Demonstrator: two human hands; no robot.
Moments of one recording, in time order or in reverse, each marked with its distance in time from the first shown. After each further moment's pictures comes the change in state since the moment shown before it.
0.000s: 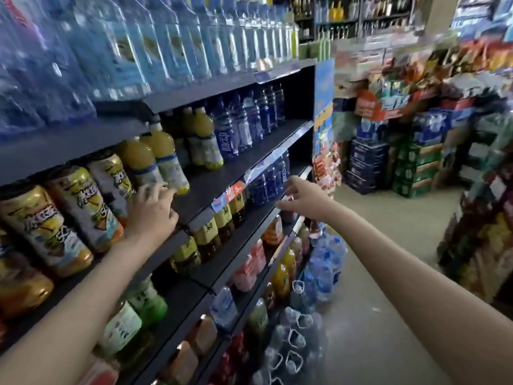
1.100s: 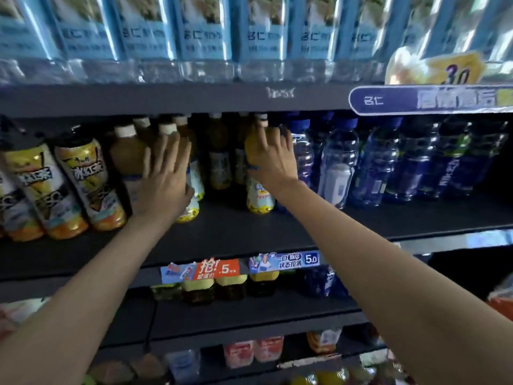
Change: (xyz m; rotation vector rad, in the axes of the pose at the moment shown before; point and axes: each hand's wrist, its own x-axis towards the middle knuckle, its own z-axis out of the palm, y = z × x) left_hand 0.207 0.035 0.102 0.488 0.189 -0.614; right_hand 0.423 -0.049 0.053 -0.321 0.112 -0.968
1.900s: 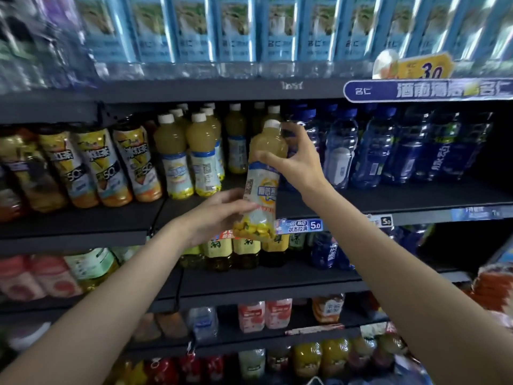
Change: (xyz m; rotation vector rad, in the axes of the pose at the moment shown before) left_hand -0.089 0.063 -0.087 -1.621 -0.778 -0.461; right_hand -0.107 -0.027 -0.081 1.172 0.105 0.231
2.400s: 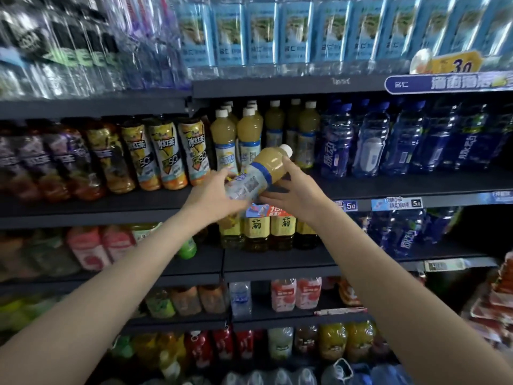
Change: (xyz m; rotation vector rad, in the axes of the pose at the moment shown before) left_hand -0.111 0.020 -0.050 1.032 0.507 0.099; right_hand -0.087 -0.042 0.080 0.760 -0.227 0.701
